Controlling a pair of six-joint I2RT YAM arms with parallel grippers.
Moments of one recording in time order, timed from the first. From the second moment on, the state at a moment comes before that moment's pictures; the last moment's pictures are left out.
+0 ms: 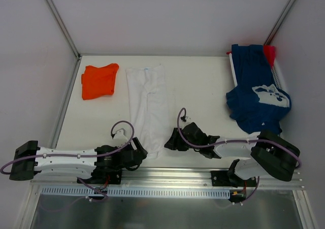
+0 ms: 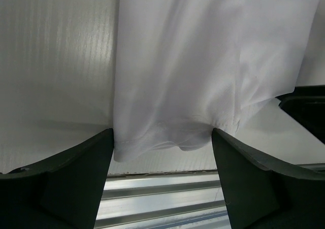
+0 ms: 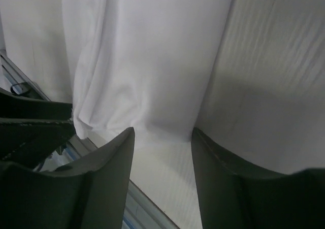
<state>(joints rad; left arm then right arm) -1.40 0.85 0.36 -0.68 -0.59 -1.67 0.98 1.38 0.39 0.33 -0.06 0.96</state>
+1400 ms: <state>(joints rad) -1.63 0.92 0.40 -1.07 -0.66 -1.98 1.11 1.54 0.36 0.56 0.02 1.08</state>
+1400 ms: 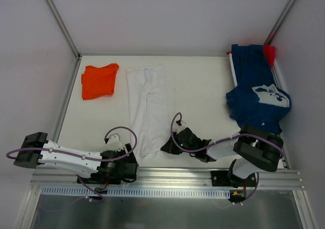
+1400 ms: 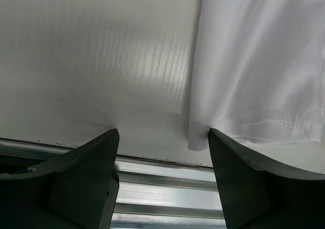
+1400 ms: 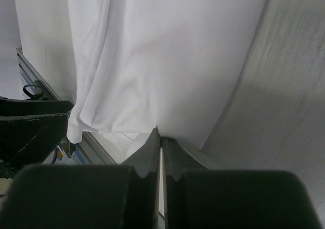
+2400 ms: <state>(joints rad) -1.64 1.12 0.41 -0.98 -0.79 -2.01 1.13 1.63 0.37 0.70 0.00 1.11</state>
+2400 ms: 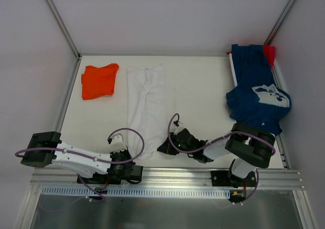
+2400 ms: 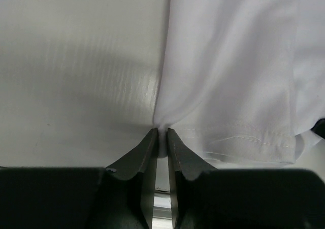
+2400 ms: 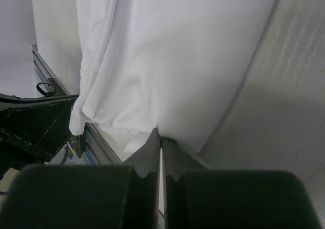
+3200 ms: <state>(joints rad) -1.64 1.03 0.56 -0.87 -0.91 -1.73 1.17 1.38 0.46 0.20 0.07 1.03</state>
